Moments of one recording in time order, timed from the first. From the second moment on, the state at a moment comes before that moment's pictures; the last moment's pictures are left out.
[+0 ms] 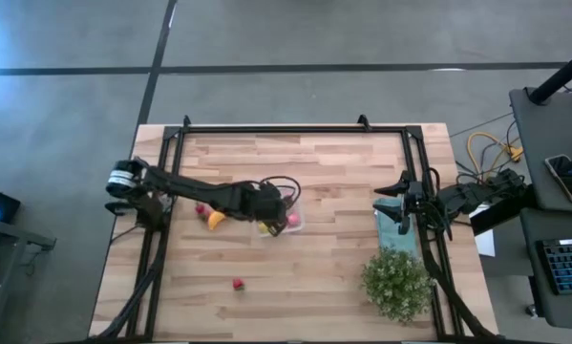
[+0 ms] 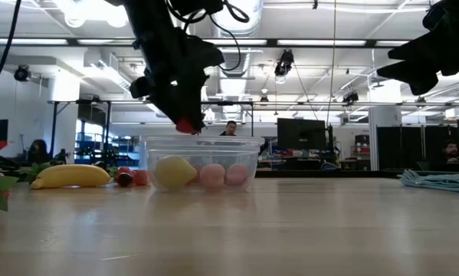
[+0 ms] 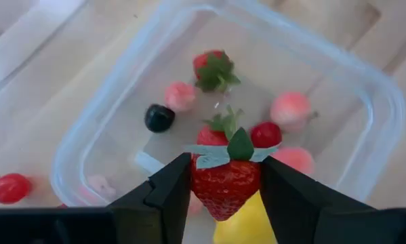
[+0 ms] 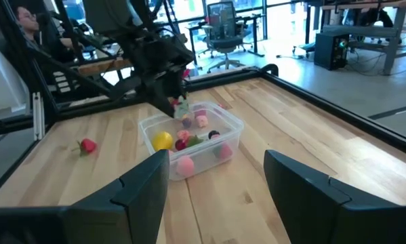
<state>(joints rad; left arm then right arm) -0.11 1.69 1.25 -0.73 -0.38 -0.80 0.37 0.04 0.18 -0.28 0.55 0.23</state>
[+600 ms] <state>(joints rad) -0.29 1.65 1.25 -0.81 0.10 -0.72 0.37 0.04 0.18 -0.28 0.55 0.23</state>
